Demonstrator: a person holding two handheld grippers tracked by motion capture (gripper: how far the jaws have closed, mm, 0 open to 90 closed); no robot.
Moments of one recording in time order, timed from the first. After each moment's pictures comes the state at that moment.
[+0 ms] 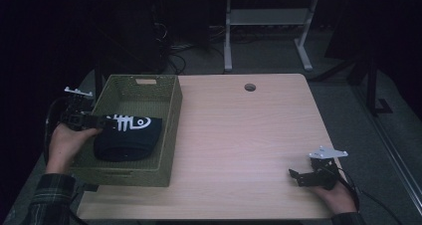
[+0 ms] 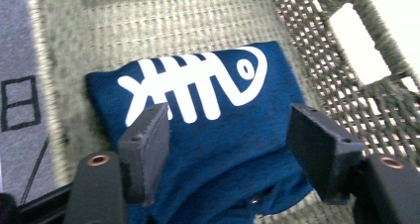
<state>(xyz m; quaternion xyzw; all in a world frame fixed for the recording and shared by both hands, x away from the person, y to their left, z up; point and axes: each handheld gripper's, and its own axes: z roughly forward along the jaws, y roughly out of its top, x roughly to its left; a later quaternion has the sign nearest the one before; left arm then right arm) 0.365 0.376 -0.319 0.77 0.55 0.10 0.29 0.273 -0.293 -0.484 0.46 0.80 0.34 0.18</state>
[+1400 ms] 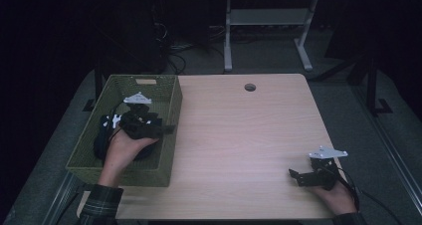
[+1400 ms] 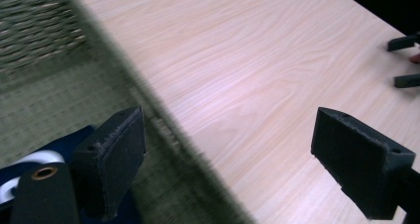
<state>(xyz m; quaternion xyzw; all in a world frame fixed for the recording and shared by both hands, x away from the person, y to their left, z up) 0.344 0.225 -0.325 0.82 0.39 0.10 0.40 0.273 -0.293 -0.484 0.46 0.80 0.34 0.18</state>
